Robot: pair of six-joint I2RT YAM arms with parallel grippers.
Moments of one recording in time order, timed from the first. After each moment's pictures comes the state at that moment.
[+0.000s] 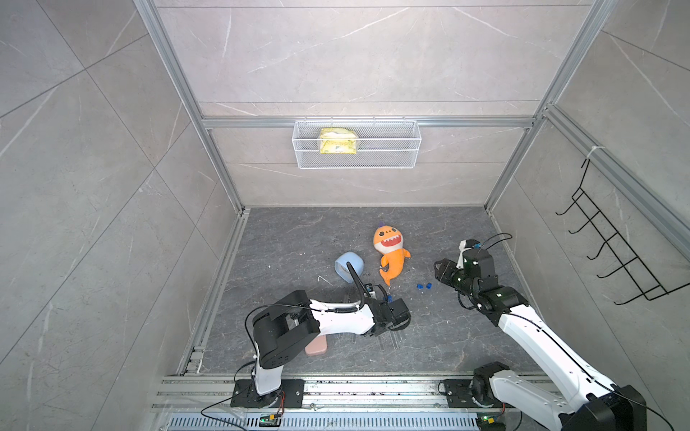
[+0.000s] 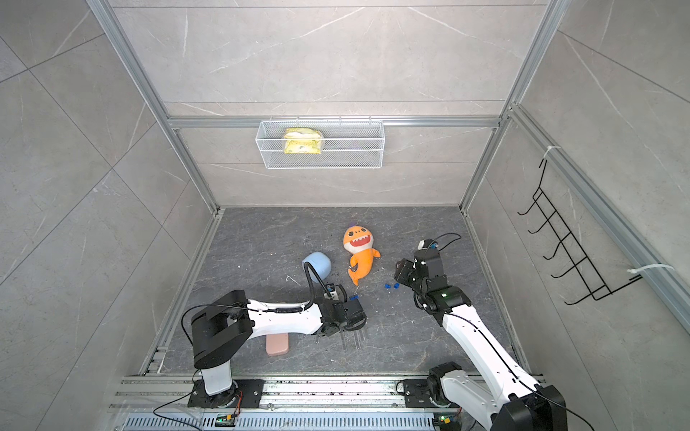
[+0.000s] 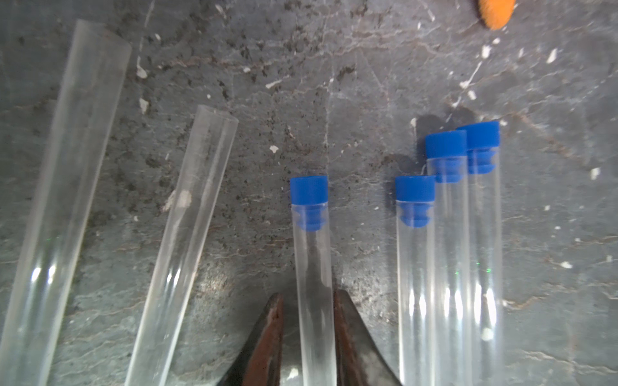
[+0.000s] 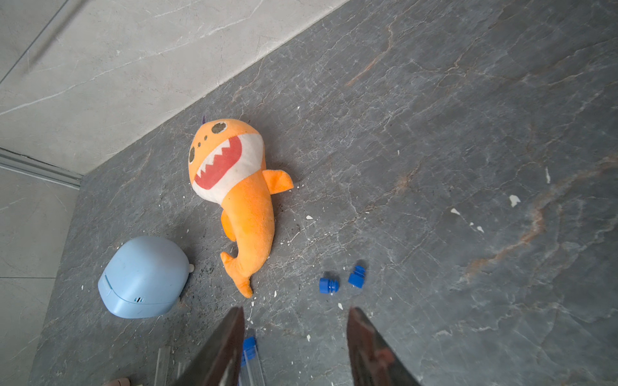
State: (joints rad) left arm -1.19 1.87 1.14 -0.59 -0.38 -1.30; right arm 0.27 1.02 0.75 -0.37 0.04 0.60
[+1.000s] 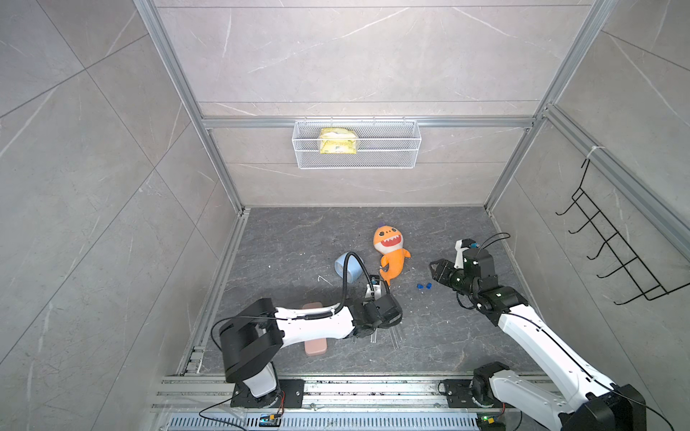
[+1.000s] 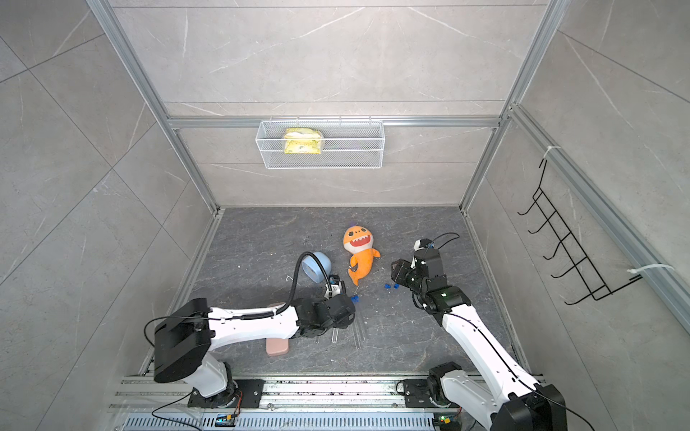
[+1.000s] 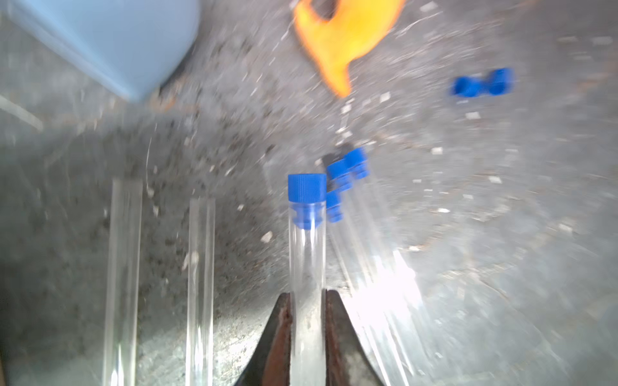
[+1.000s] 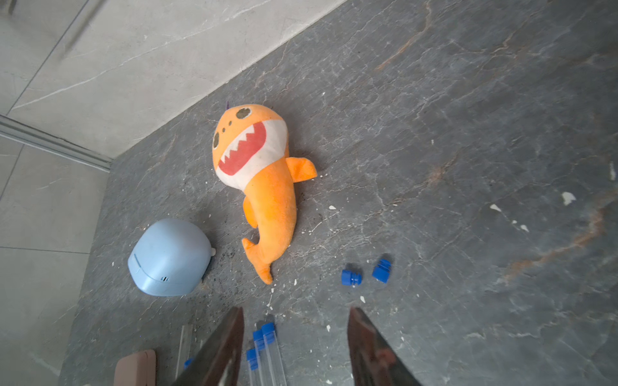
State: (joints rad) left arm -1.17 1.60 0.98 -0.35 -0.41 -0.82; right arm 0.27 1.03 0.75 -0.34 -0.07 0.60
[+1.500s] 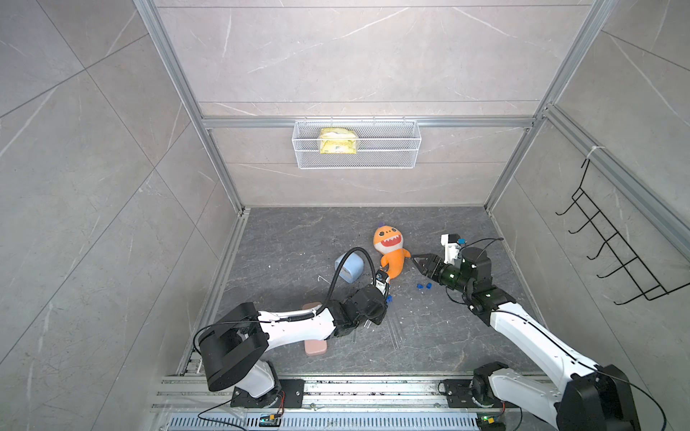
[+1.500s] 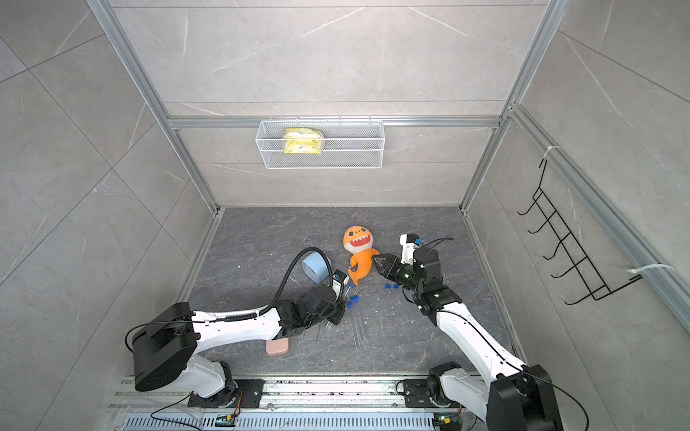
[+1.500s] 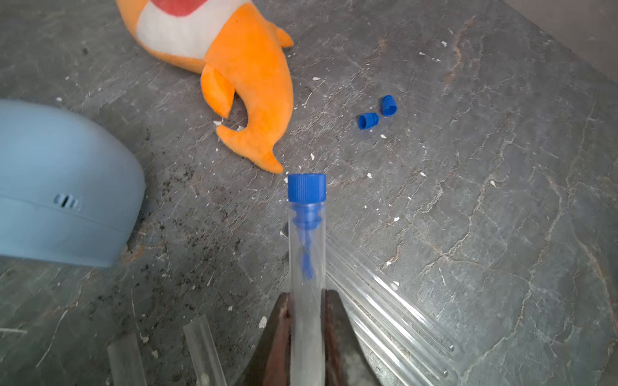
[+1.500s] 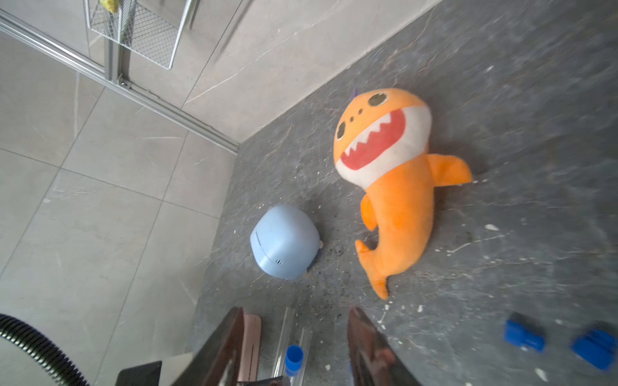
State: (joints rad) left arm -1.08 1.52 0.80 0.04 -0.23 -0.30; right arm 0.27 1.13 0.64 0.11 -0.44 0.76
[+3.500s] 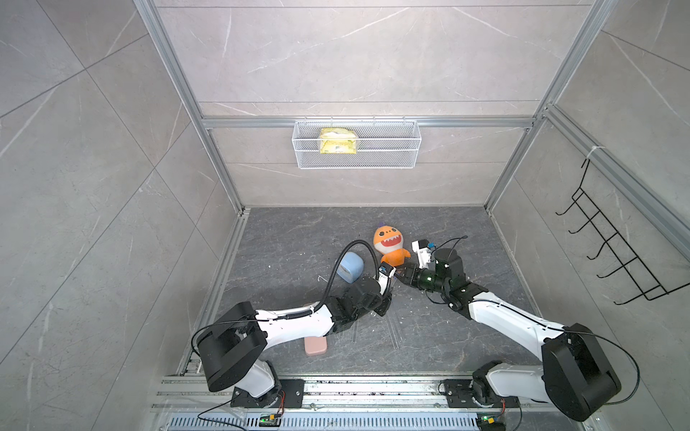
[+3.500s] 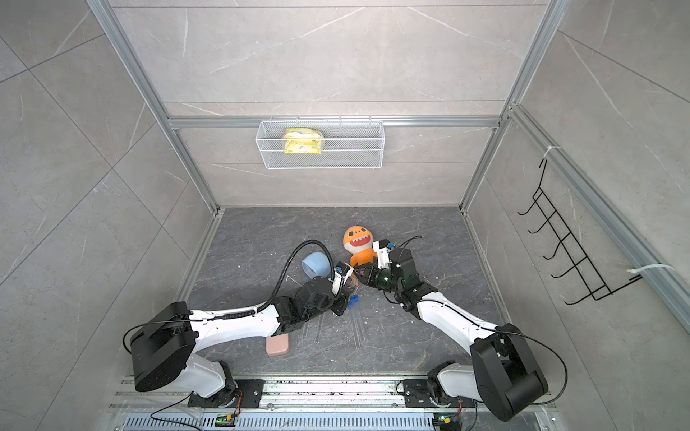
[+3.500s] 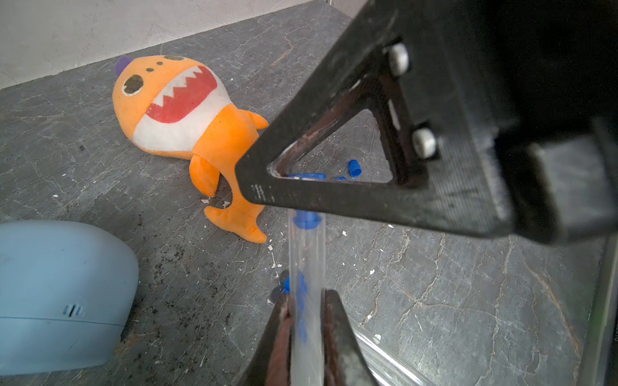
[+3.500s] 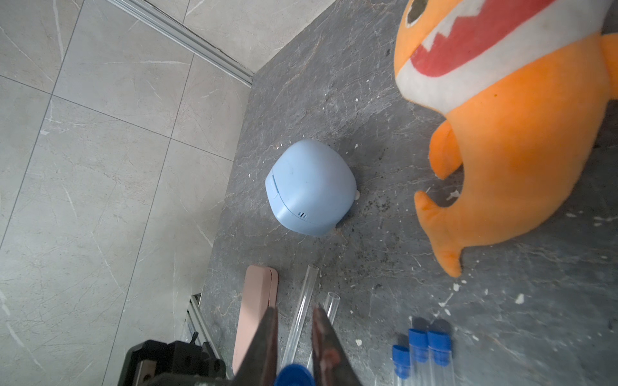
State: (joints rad) left arm -1.04 1.51 0.82 0.19 -0.17 -0.20; right arm 0.44 1.31 0.67 0.17 -0.48 0.76
